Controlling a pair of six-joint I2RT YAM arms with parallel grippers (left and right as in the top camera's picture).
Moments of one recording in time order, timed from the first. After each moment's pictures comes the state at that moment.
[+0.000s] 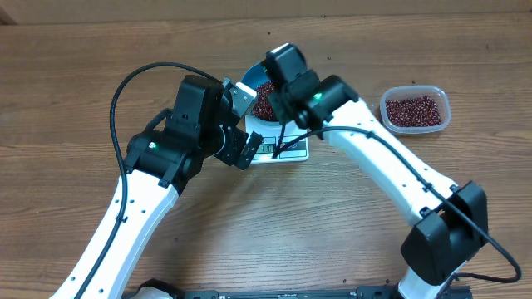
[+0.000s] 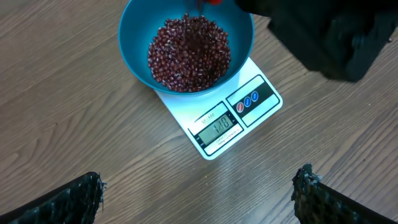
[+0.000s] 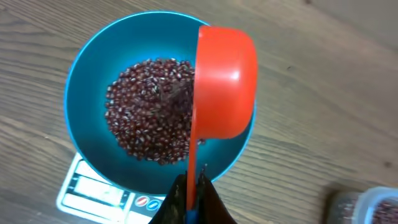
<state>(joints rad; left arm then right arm) -0.40 1.35 1.28 -0.84 0.09 0.16 0.62 1.86 1.69 -0.84 0.31 0.10</state>
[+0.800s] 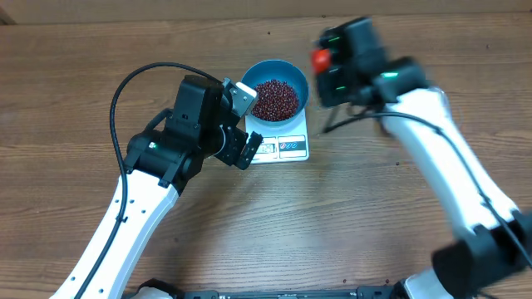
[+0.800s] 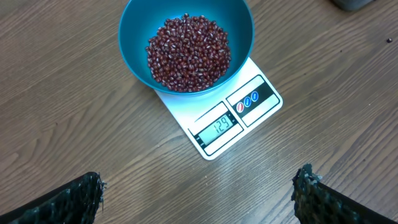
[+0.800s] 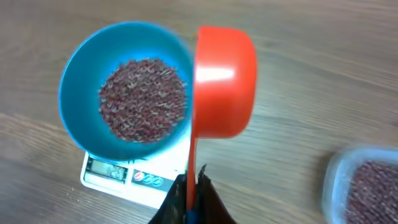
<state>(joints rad) -0.40 1.35 1.28 -0.84 0.09 0.16 0.34 1.70 1.69 -0.97 -0.02 0.09</state>
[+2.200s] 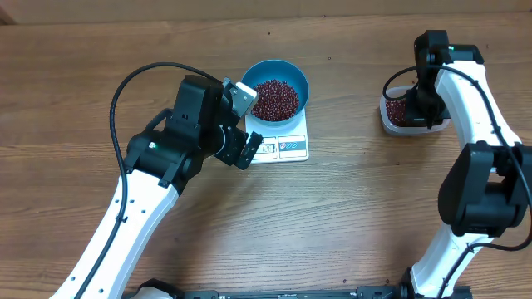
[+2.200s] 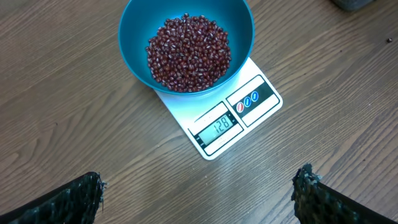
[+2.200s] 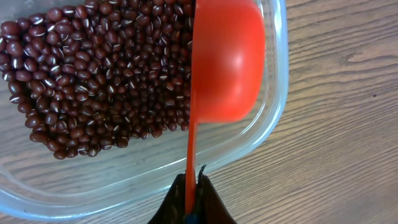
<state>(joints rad) -0.40 1.35 1.28 -0.84 0.09 0.16 -0.06 2.03 1.70 -1.22 0.33 0.12</state>
